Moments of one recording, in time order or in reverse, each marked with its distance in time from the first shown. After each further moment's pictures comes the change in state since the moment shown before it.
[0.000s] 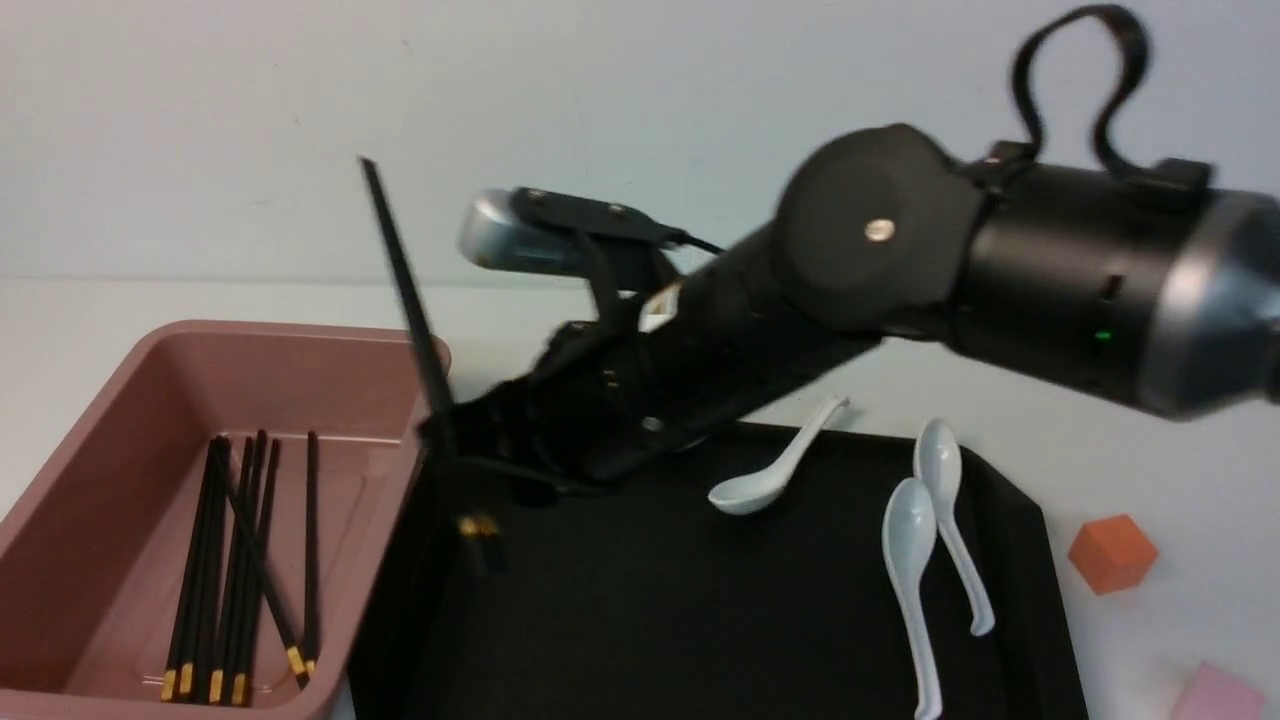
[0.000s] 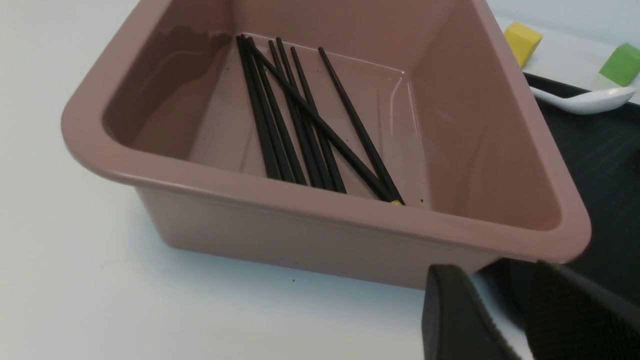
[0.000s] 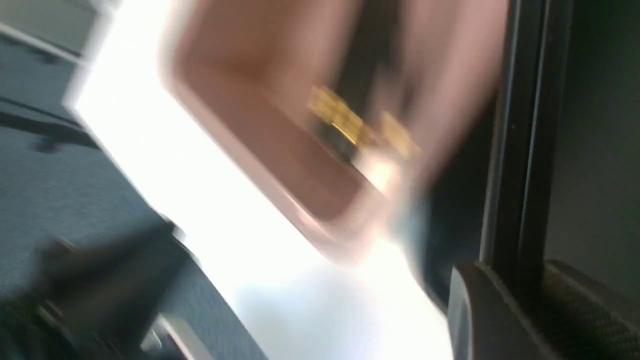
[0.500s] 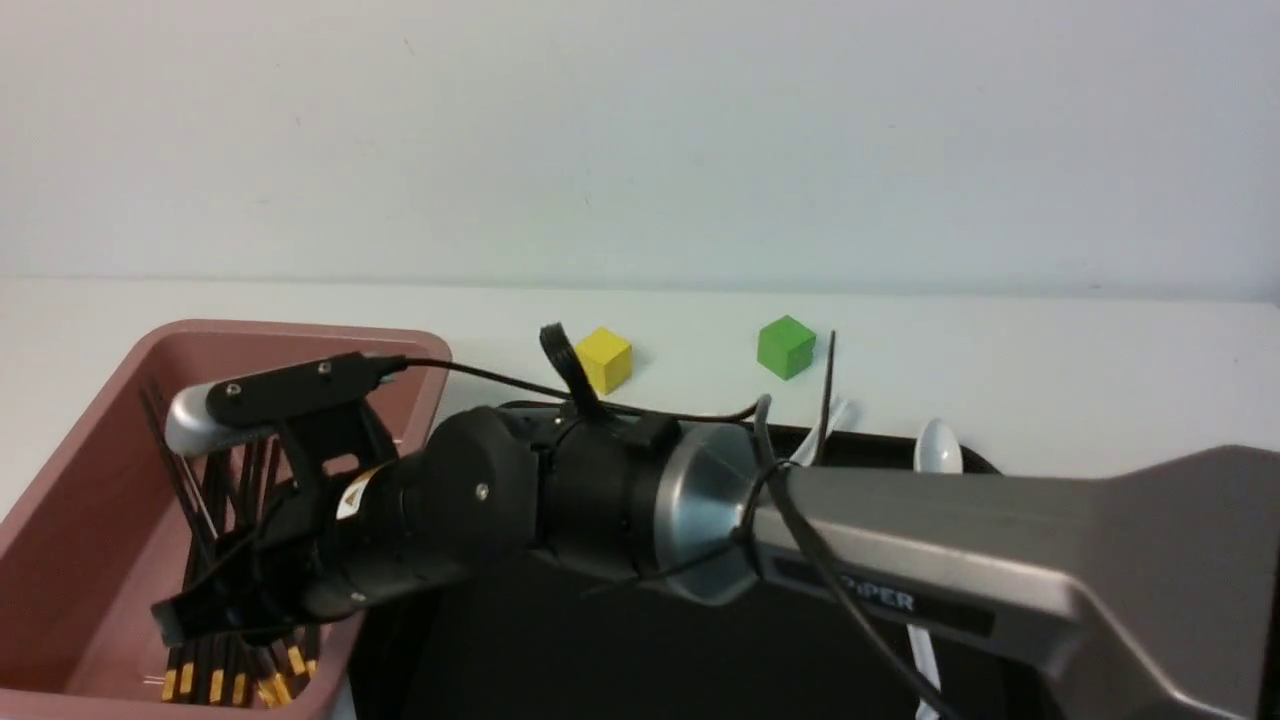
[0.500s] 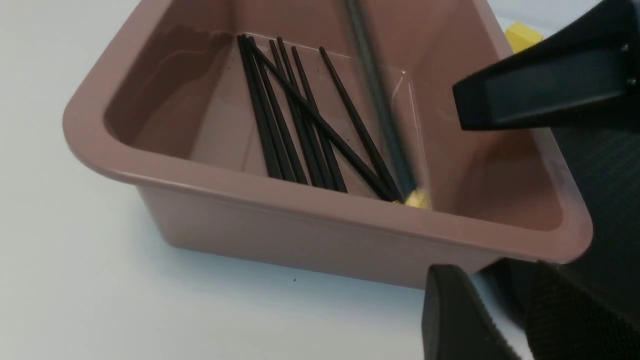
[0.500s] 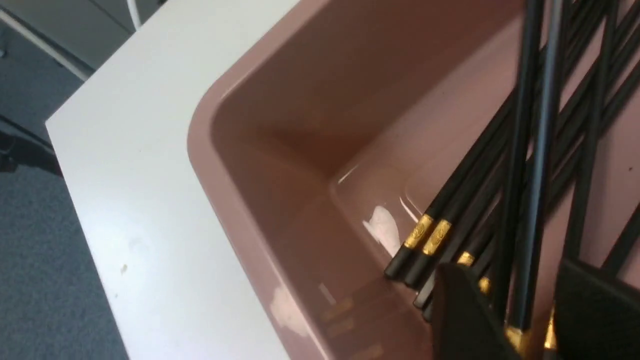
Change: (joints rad) right arm 0.168 0.347 -0.180 0.035 -0.315 -0.141; left arm 0.000 0.000 0.000 0.000 0.000 -0.001
